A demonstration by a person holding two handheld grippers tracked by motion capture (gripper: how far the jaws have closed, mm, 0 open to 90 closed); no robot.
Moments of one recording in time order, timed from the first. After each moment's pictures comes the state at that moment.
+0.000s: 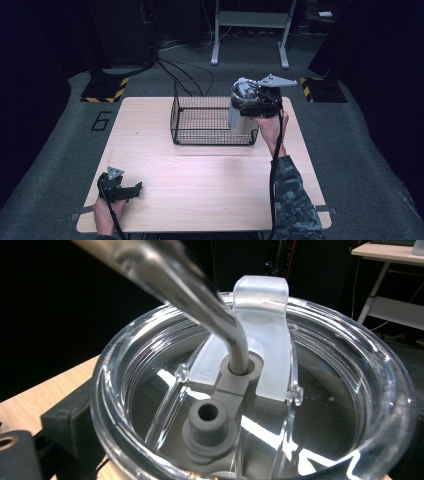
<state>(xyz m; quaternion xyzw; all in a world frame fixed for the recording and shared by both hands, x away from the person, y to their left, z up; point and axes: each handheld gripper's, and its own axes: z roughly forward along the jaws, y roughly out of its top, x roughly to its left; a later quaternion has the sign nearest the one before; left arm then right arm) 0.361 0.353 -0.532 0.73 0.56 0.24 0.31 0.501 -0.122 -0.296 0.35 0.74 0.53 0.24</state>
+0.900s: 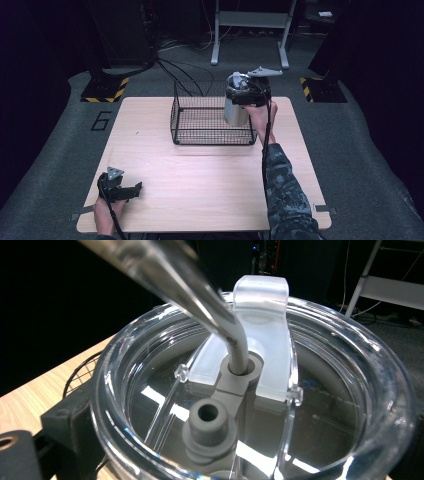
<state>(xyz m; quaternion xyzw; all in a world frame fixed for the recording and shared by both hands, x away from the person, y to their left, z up) 0.361 0.353 -0.533 0.73 0.56 0.25 0.31 0.559 -0.106 -0.313 0.38 0.74 0.51 0.24</state>
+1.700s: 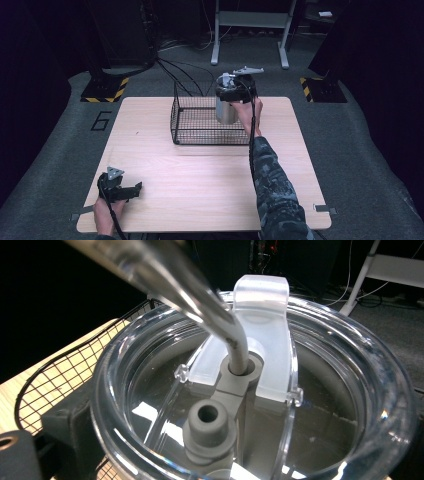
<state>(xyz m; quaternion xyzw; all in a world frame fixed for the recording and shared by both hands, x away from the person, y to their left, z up) 0.361 0.352 -0.532 0.73 0.56 0.24 0.31 0.604 -0.071 -0.342 0.40 0.74 0.48 0.22</state>
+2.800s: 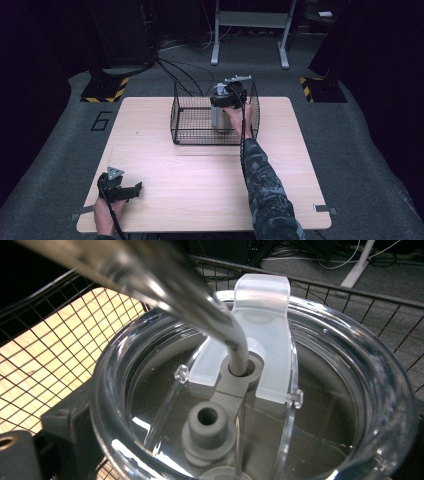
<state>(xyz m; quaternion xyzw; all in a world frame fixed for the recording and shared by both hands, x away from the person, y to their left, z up) 0.361 0.353 -0.532 0.73 0.56 0.25 0.31 0.633 -0.052 -0.393 0.44 0.76 0.45 0.19</state>
